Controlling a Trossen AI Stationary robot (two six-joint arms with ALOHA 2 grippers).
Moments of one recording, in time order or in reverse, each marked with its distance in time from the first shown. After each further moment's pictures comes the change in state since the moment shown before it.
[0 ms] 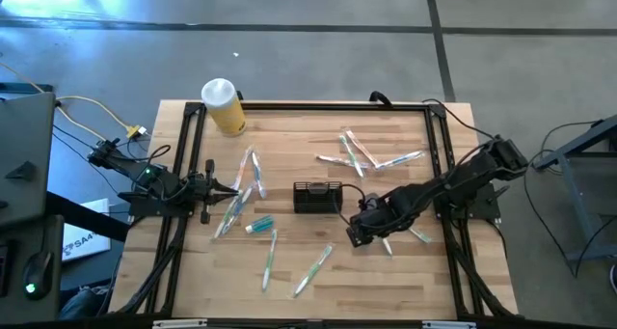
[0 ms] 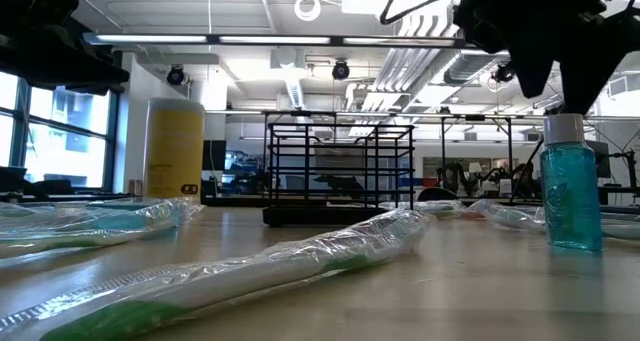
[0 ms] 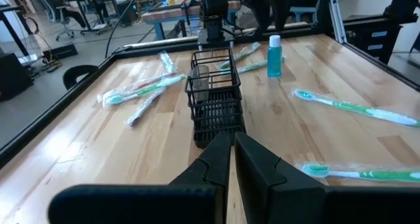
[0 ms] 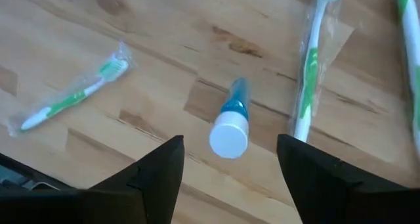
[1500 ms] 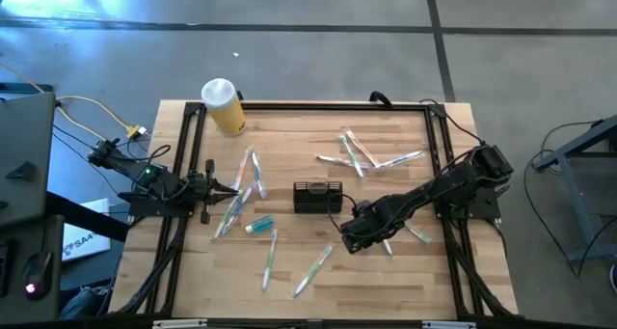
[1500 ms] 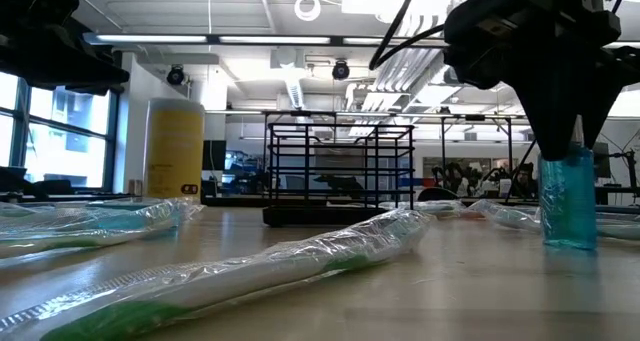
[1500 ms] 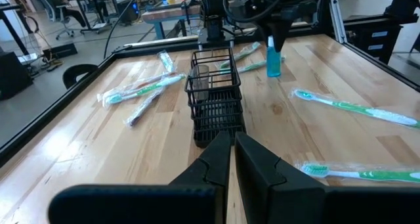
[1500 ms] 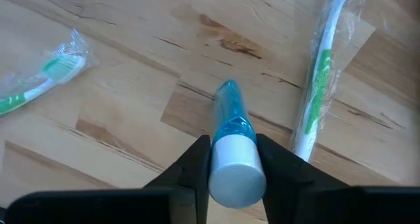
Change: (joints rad) left arm 0.000 0.001 0.000 -0.002 -0.001 -0.003; right arm -0.008 0.142 0.000 0.023 -0.019 -0.062
